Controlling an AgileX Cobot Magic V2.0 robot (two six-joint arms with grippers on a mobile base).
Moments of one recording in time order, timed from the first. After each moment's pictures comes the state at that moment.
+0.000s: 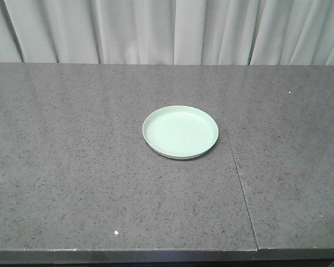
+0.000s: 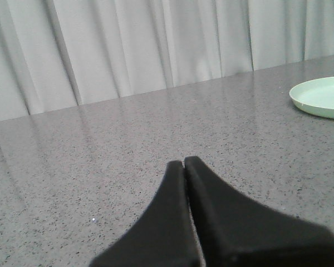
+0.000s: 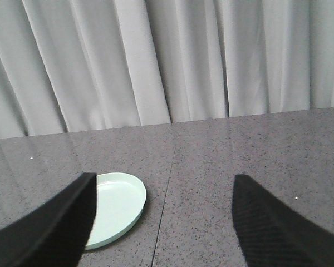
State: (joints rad) left arm -0.08 -0.01 0.03 0.04 0.11 -0.05; right arm 0.03 0.48 -0.59 0.34 0.32 -0.14
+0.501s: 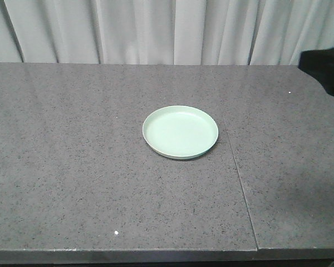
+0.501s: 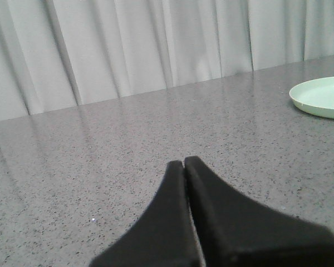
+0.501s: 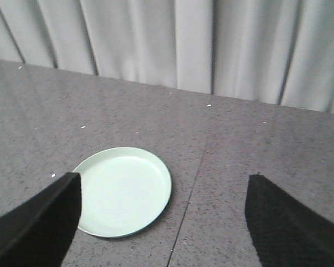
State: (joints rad) left arm -0.08 -0.01 0.03 0.04 0.11 -0.05; right arm 0.03 1.08 -1.16 0.57 0.64 -0.54
